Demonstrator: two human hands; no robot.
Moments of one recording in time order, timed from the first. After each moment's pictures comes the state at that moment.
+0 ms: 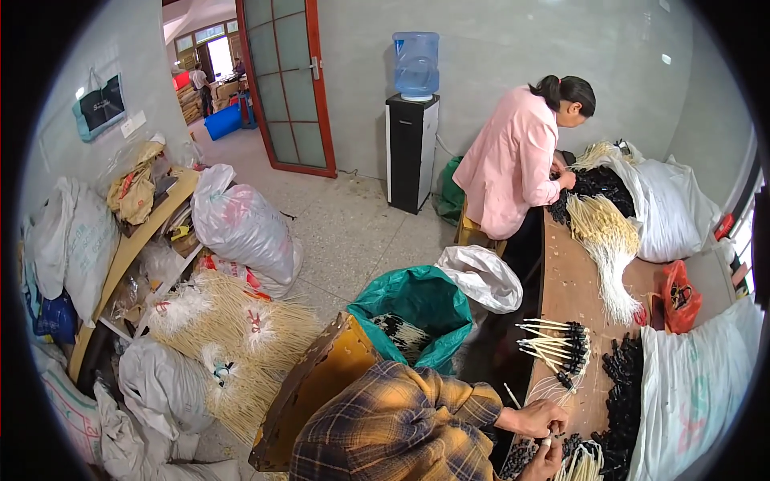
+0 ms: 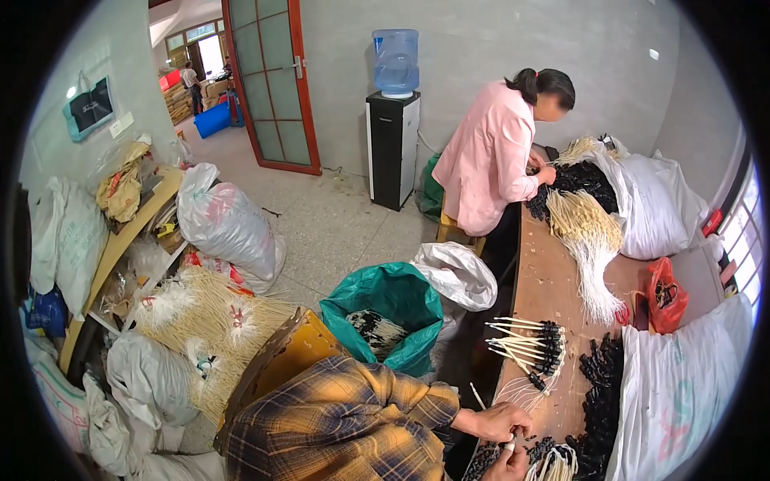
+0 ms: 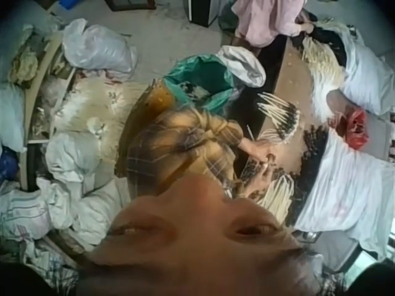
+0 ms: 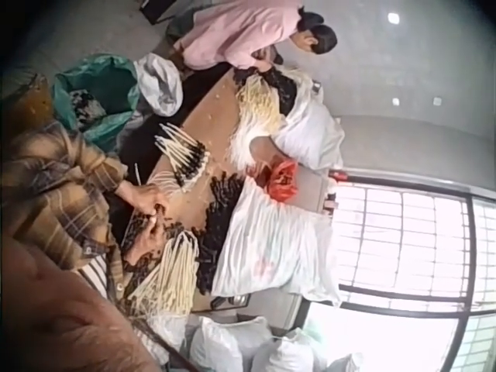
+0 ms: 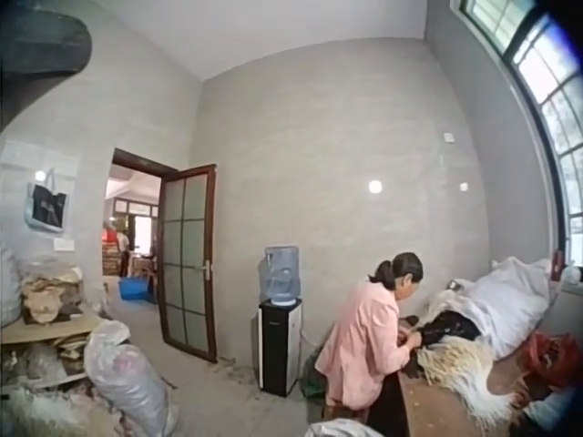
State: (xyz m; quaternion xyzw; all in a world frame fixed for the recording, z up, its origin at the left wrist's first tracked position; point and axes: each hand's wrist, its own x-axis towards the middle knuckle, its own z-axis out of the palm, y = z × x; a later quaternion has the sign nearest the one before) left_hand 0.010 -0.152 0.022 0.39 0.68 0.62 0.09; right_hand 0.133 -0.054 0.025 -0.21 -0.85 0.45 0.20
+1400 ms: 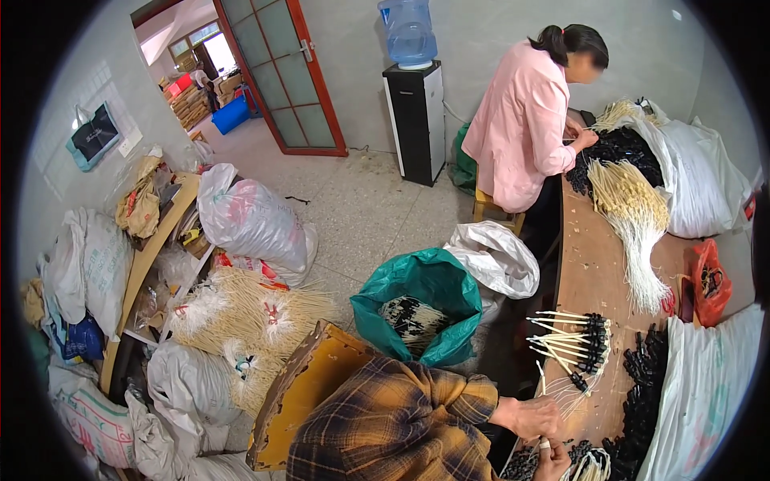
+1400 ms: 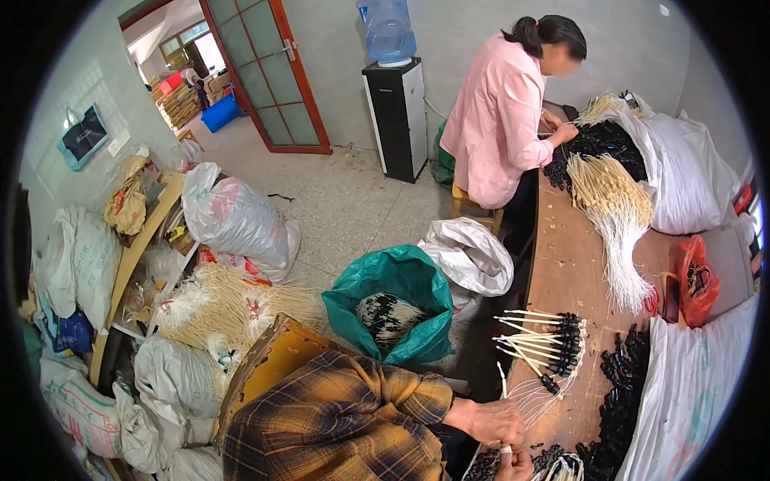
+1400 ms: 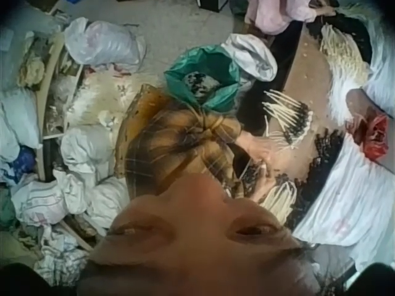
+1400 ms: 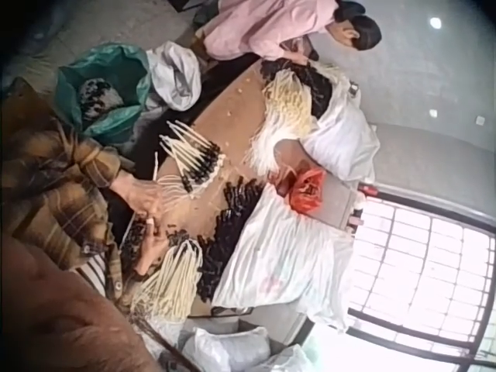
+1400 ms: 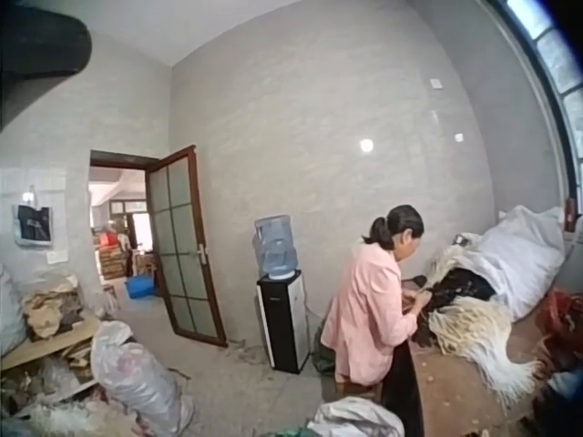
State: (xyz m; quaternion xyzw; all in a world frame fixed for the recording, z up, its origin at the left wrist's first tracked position) left_hand -0.021 -0.167 0.008 0.57 0.72 0.37 -0.08; right_hand 0.102 -0.029 0.036 -0.17 -0.79 0.59 0.00
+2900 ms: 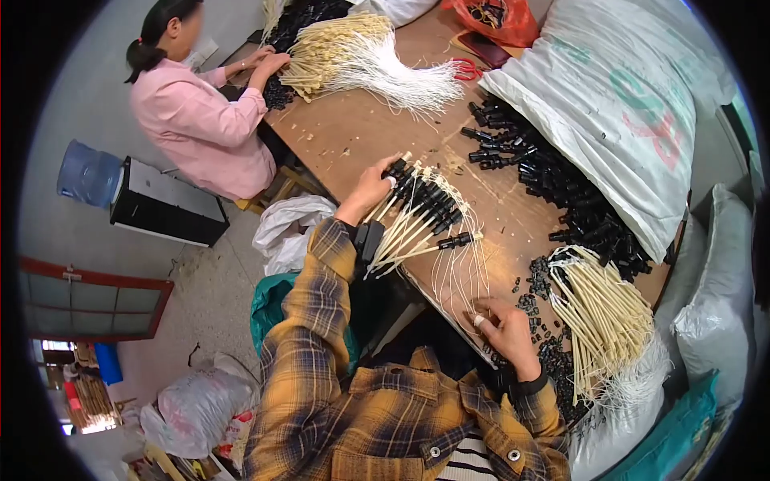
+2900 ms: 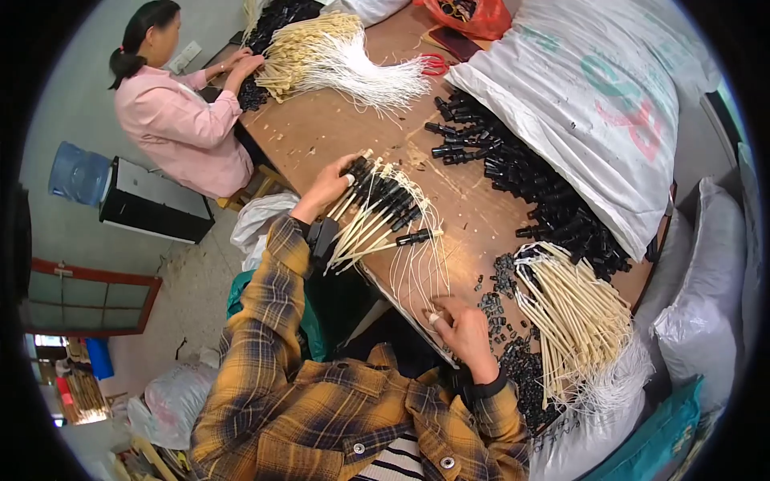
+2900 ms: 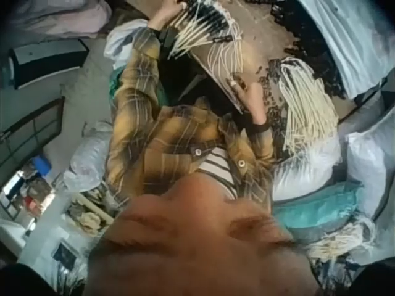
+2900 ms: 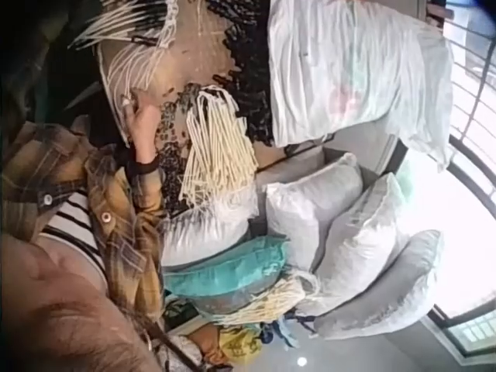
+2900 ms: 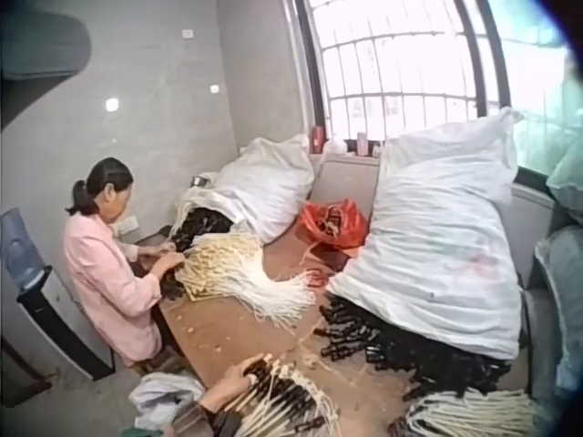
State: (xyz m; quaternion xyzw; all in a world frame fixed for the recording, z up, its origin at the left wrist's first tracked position) left_hand -0.292 -0.142 -0.035 0.33 0.79 0.49 0.17; right_hand 0.076 -0.044 0.021 -0.23 -0.86 0.44 0.04
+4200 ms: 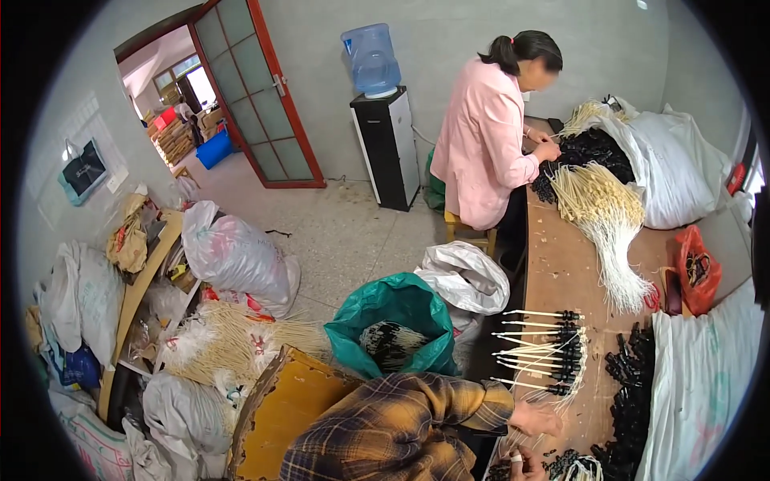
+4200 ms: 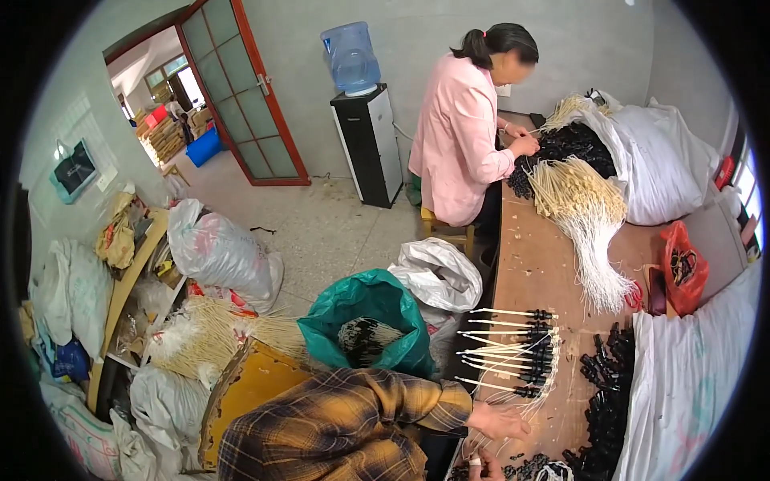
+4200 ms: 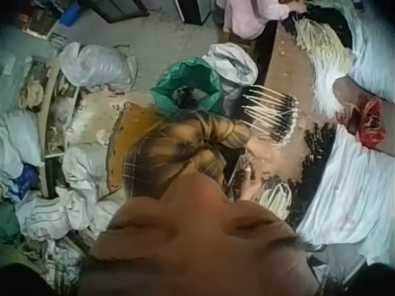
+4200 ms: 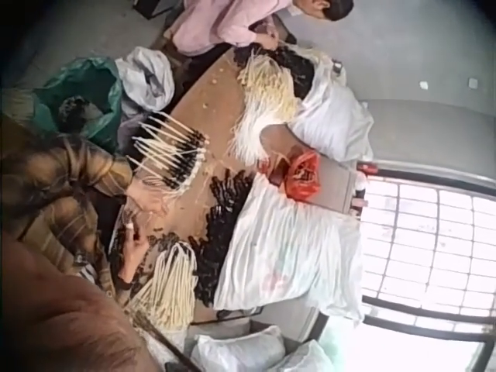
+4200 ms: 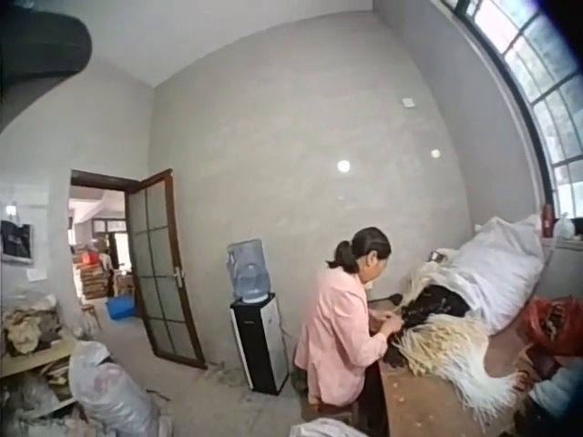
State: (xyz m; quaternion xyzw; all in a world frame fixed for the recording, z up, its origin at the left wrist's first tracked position) left_hand -0.076 -0.102 -0.049 0.64 0.66 0.38 0.06; right_hand 0.104 -0.024 0.019 -0.17 -0.79 0.58 -0.06
